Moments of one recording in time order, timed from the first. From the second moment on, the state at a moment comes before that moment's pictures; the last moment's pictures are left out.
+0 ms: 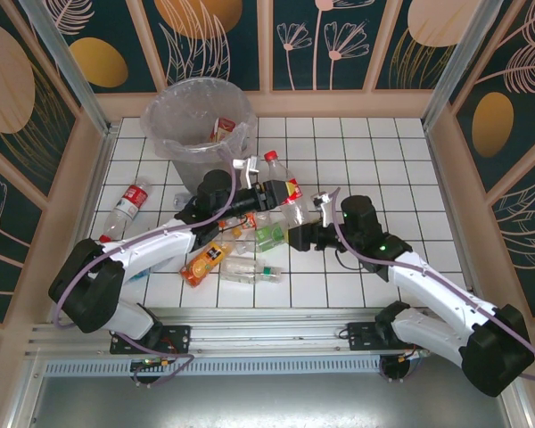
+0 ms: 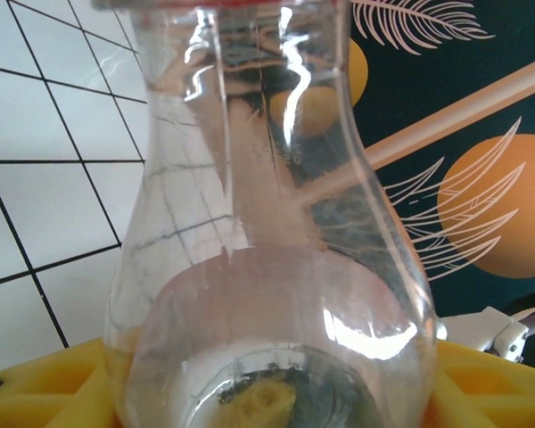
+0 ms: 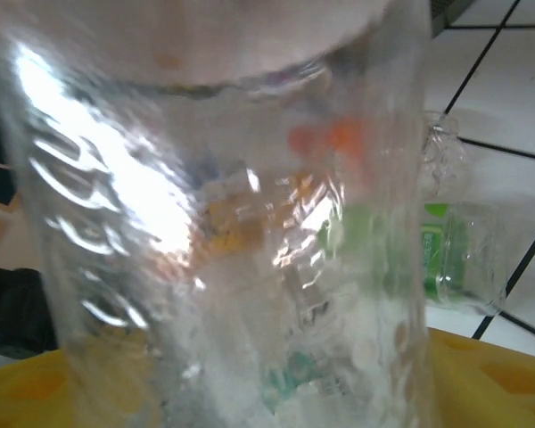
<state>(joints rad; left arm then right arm) -0.70 1.48 0.88 0.47 0.46 -0.96 0.61 0.98 0.59 -0.13 -0.51 0.46</state>
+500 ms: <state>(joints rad) -0.60 1.52 1.45 -0.05 0.33 -0.72 0.61 0.82 0.59 -0.17 -0.44 0.46</state>
